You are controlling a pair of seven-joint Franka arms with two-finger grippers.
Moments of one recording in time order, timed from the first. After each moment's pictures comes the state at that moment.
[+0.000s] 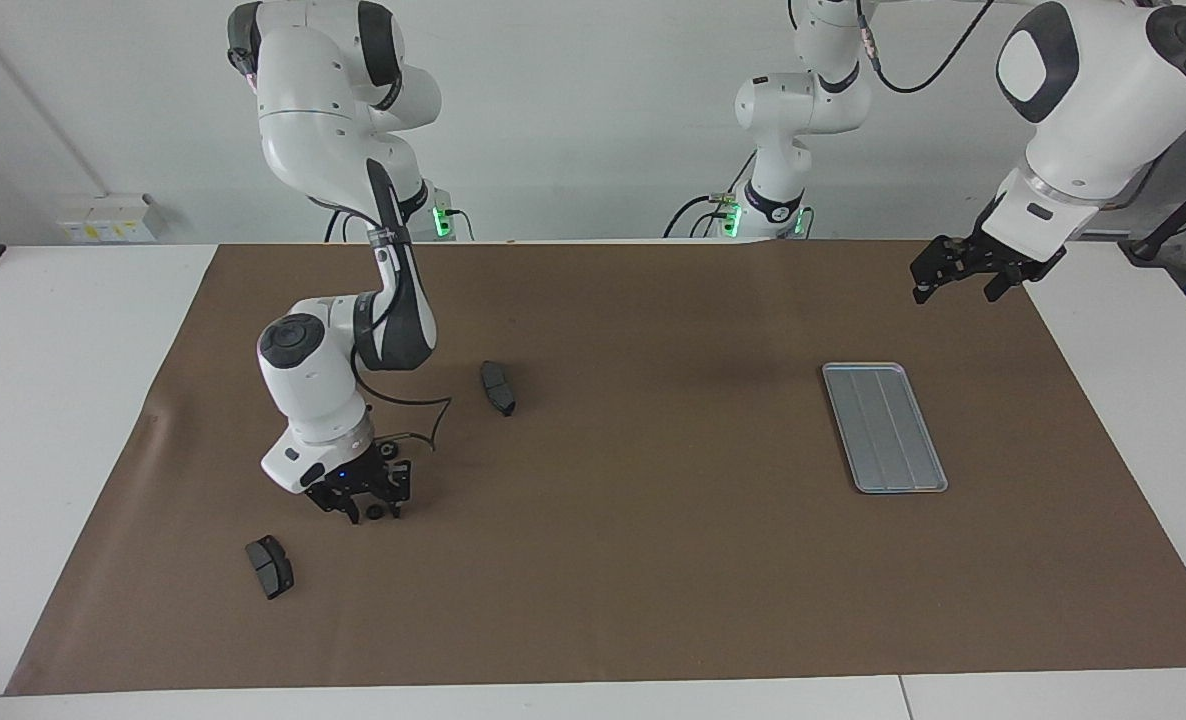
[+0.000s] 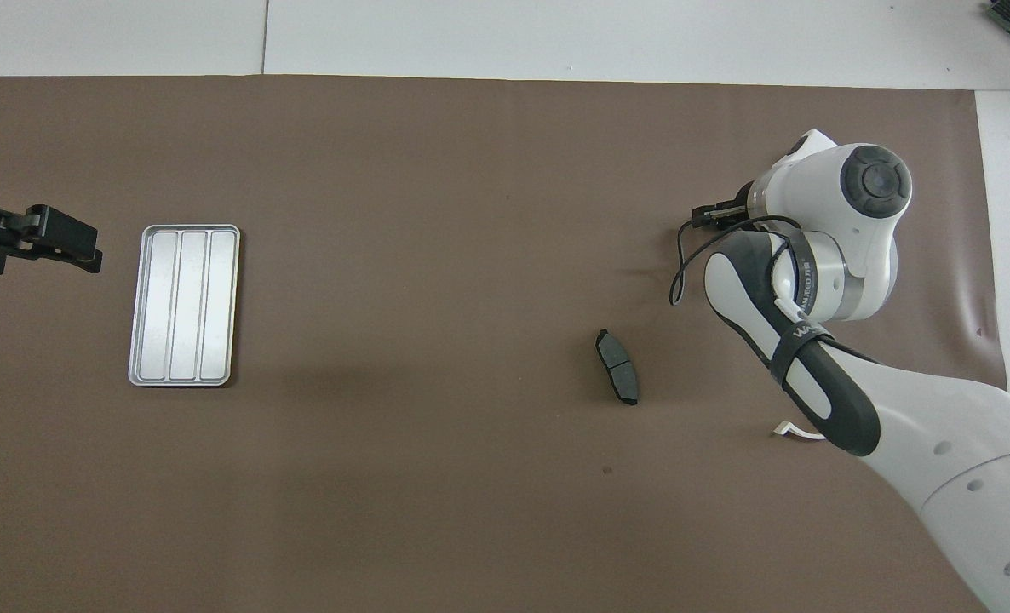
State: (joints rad) left arm -0.06 0.11 0.03 -1.47 -0.01 1.50 0.02; right arm 0.17 0.52 -0.09 -1.75 0.08 2.49 -0.08
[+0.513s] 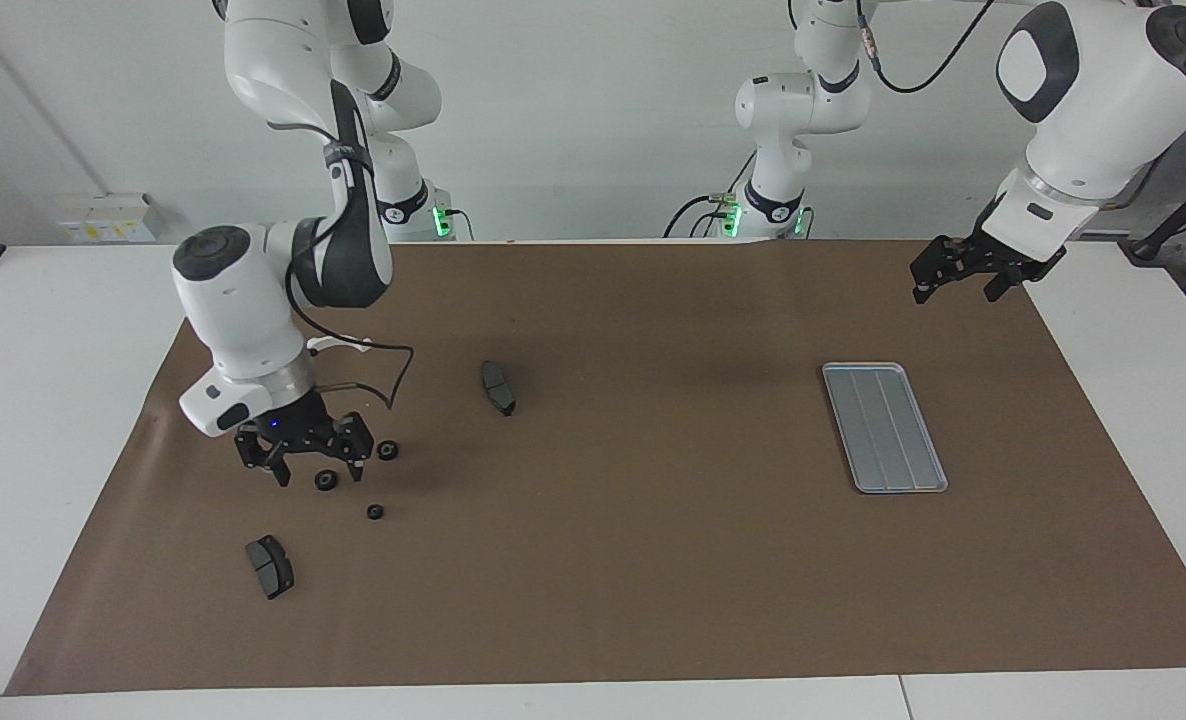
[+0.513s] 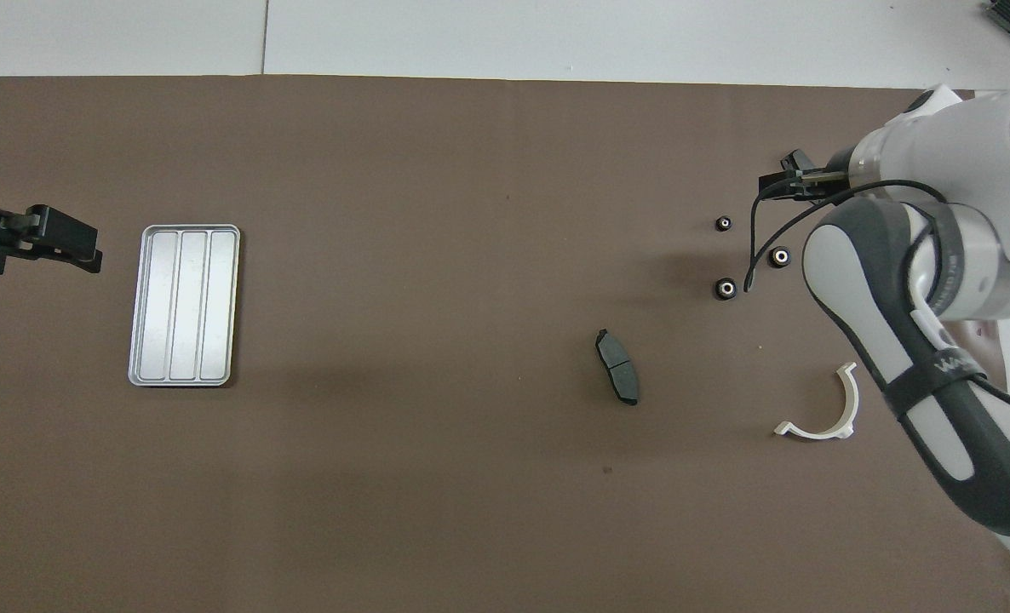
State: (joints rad) left arm -0.06 0.11 0.03 -1.47 -0.01 1.50 0.02; right arm 0.15 0.28 -0.16 -1.72 0.08 2.22 -0.03
